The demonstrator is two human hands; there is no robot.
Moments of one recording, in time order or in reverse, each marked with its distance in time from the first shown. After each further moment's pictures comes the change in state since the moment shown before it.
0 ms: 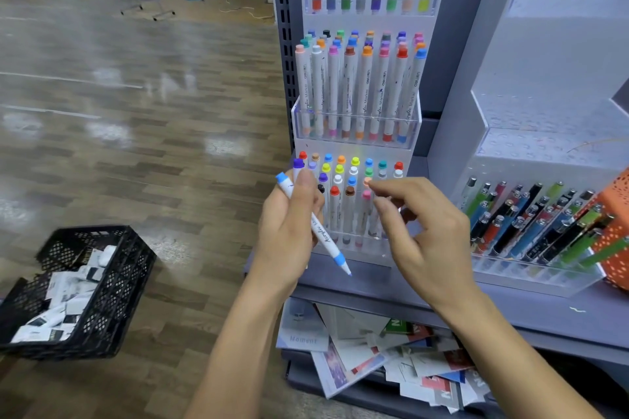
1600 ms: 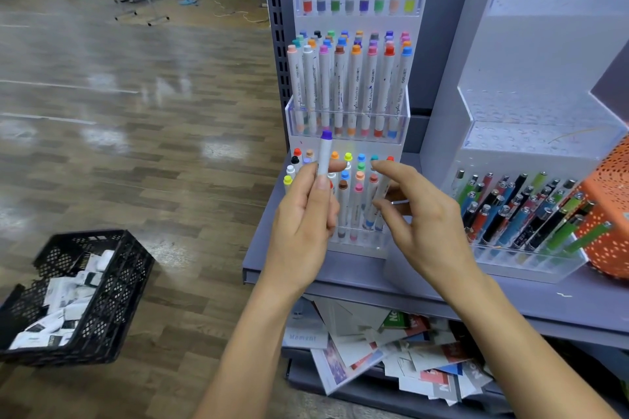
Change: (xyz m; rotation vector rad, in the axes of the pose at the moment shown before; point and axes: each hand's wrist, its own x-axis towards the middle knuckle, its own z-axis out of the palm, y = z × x) left_hand -0.011 -0.001 0.010 0.121 -0.112 0.139; right_hand -0.003 0.019 -0.008 -0.119 -0.106 -0.041
